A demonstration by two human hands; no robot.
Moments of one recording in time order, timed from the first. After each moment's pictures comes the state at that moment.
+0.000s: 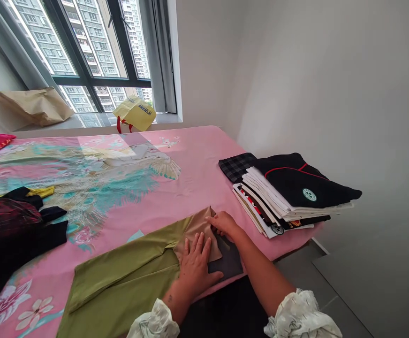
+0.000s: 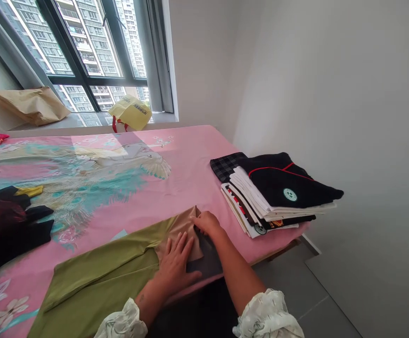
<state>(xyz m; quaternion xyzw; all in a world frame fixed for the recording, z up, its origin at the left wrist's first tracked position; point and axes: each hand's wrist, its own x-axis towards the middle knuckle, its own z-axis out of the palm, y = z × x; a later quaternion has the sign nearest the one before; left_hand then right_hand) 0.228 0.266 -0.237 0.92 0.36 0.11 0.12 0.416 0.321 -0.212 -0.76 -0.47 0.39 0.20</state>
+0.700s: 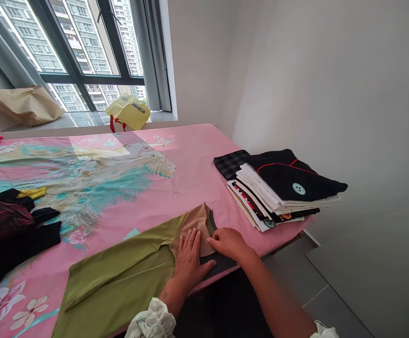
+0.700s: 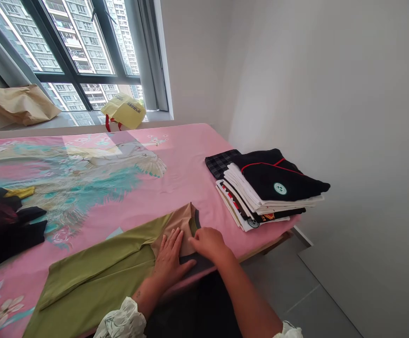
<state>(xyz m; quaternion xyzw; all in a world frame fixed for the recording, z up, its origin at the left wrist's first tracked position) 0.227 0.267 -0.261 0.90 0.38 0.20 0.09 0.399 0.235 -0.181 -0.75 -0.61 0.23 0.09</state>
